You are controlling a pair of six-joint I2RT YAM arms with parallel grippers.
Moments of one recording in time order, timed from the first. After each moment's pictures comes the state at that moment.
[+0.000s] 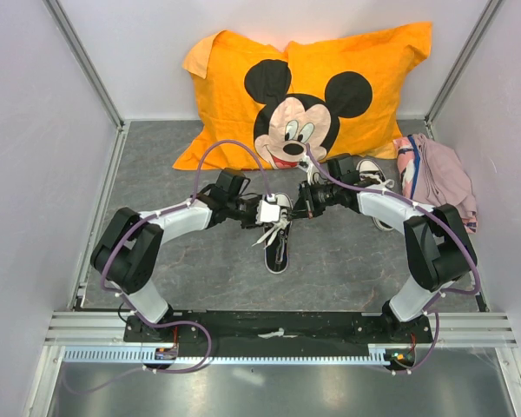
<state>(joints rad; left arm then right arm) -0.56 1.67 0.94 -0.06 0.72 1.02 0.38 1.67 1.02 -0.21 -0.80 0.17</state>
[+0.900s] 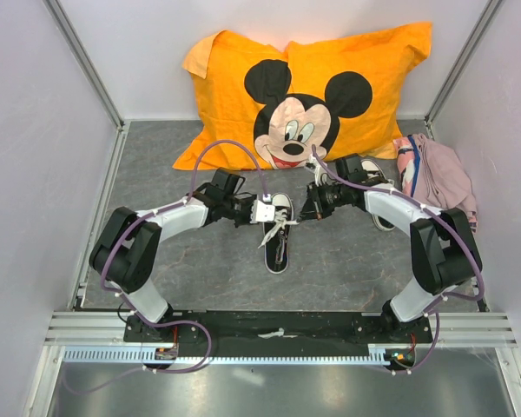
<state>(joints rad) -0.52 1.67 0.94 -0.13 0.68 1.09 0.33 1.64 1.02 -0.33 -0.78 0.06</state>
